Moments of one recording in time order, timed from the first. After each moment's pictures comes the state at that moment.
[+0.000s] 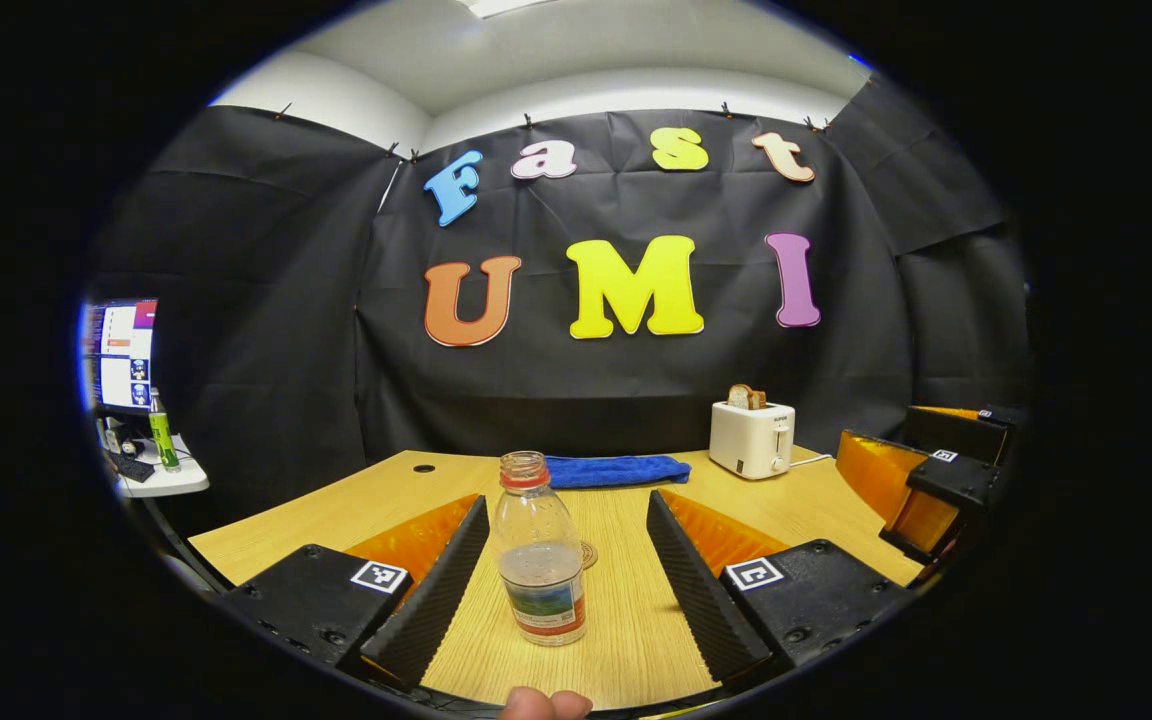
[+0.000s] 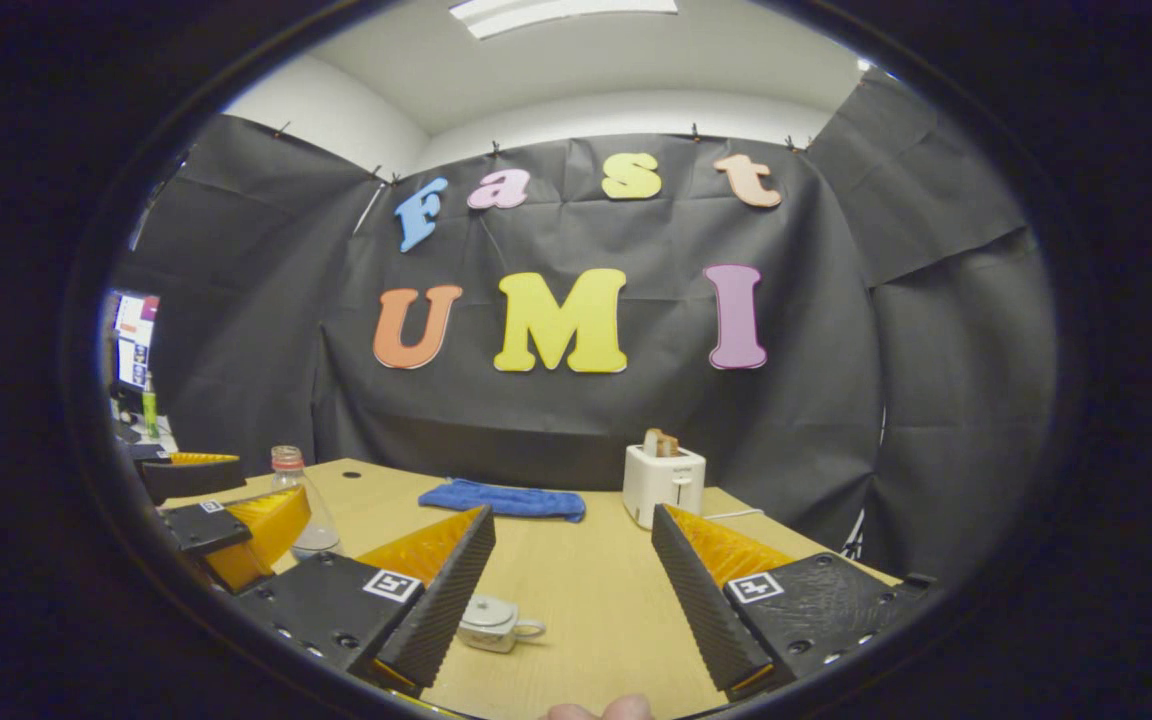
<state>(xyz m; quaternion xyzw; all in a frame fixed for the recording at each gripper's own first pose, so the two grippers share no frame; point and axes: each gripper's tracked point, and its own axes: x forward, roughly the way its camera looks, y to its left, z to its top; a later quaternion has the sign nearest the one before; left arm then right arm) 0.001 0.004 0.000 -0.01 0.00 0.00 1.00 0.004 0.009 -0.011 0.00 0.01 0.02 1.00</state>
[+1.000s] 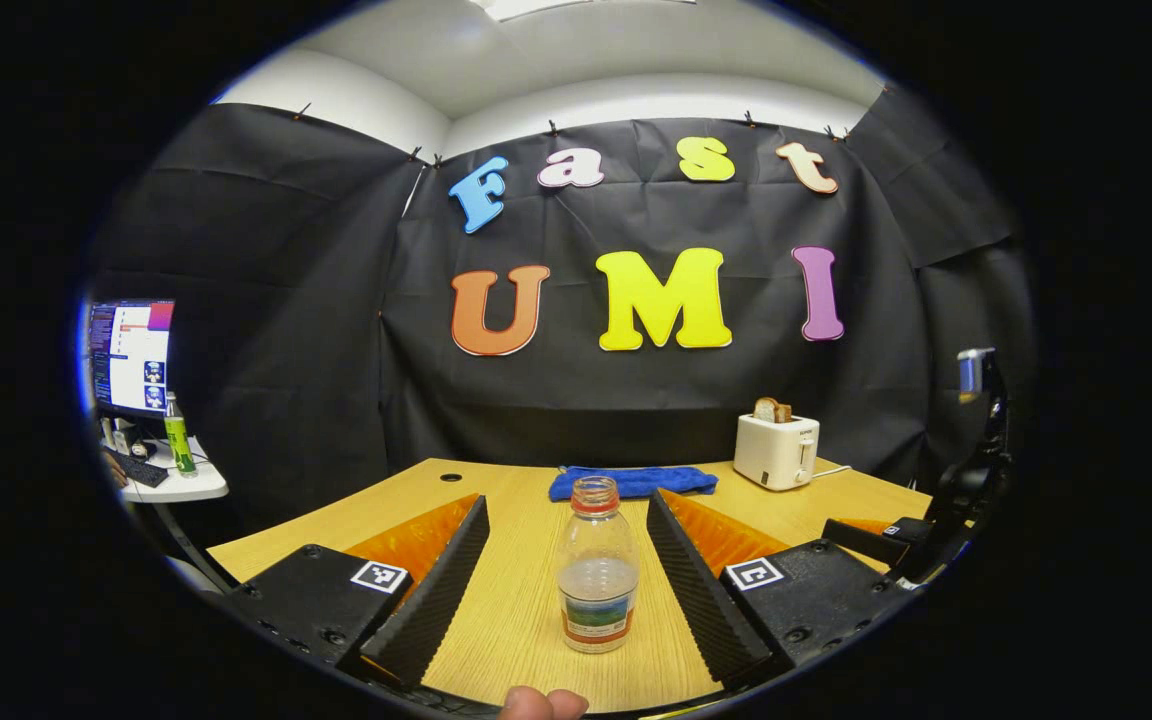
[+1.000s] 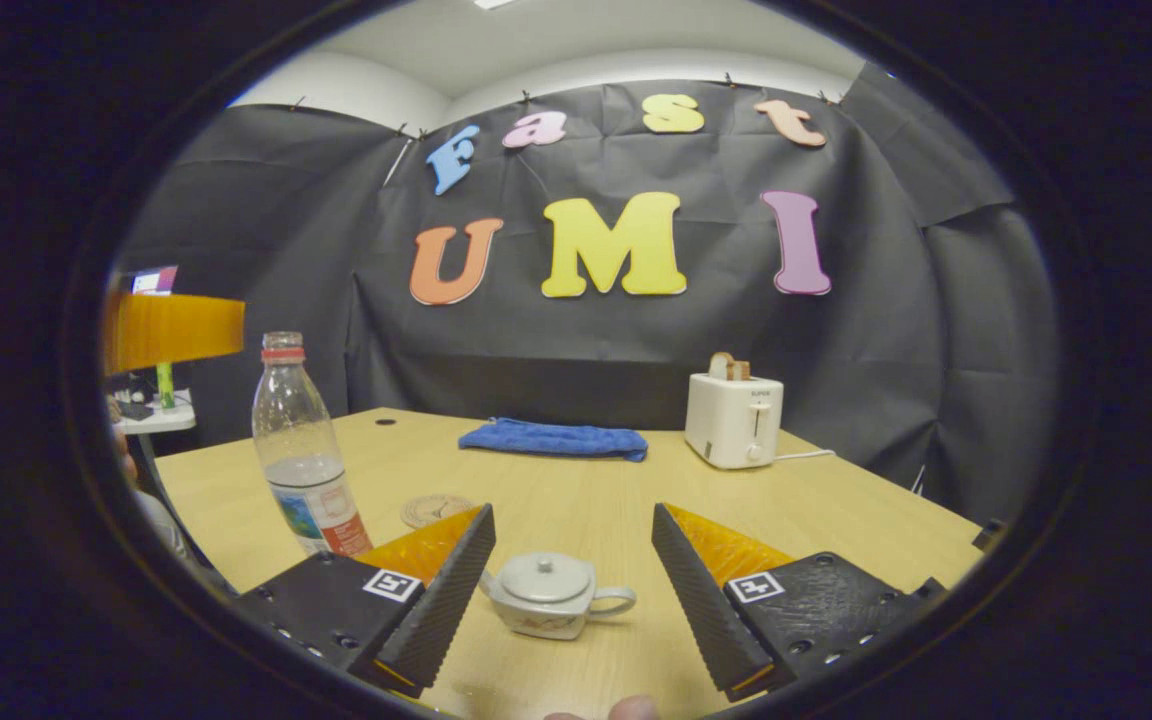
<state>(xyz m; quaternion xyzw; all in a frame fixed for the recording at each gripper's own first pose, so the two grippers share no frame) 0.001 0.050 0.014 -0.02 -0.01 0.03 1.00 0.064 0.073 -0.119 -0.01 0.09 0.07 0.99</state>
